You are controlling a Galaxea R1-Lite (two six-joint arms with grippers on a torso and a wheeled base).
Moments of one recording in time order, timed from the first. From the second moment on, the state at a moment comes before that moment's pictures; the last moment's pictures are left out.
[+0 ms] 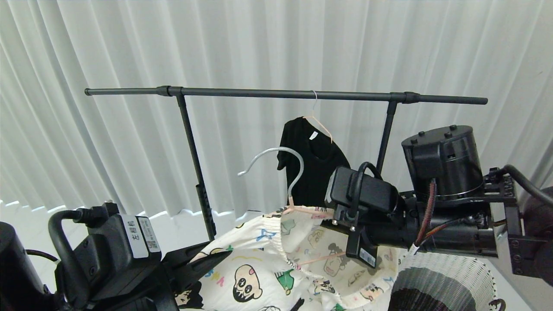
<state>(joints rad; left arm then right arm) -0.73 1.21 -0.32 -0.69 -0.11 0.41 0.89 1.64 -0.99 -0.19 0.11 -0.55</state>
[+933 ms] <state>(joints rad) -0.39 1.14 -0.21 -0.69 -0.17 0.40 0.66 1.62 -0.96 -0.34 0.24 -0.87</state>
